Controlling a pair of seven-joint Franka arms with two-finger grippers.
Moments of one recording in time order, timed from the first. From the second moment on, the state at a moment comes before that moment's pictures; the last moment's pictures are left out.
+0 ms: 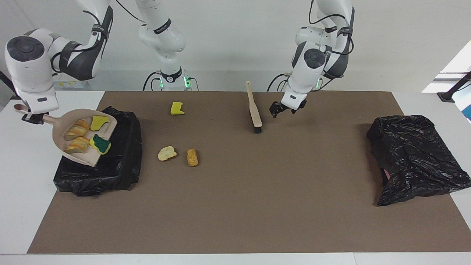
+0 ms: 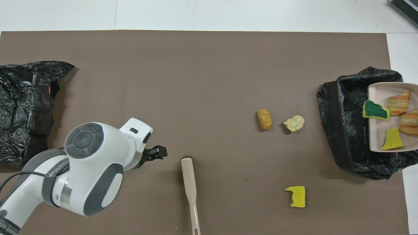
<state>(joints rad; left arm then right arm) -0.37 -0.11 -0.07 -2.26 -0.17 2.07 -0.53 -0.38 0.10 0.05 -1.77 -0.64 1.95 -1.60</state>
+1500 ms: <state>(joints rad) 0.09 -0.03 -0.07 -1.75 -0.05 1.67 0.08 -0.01 0.01 0.06 -1.81 -1.08 1.79 -1.52</state>
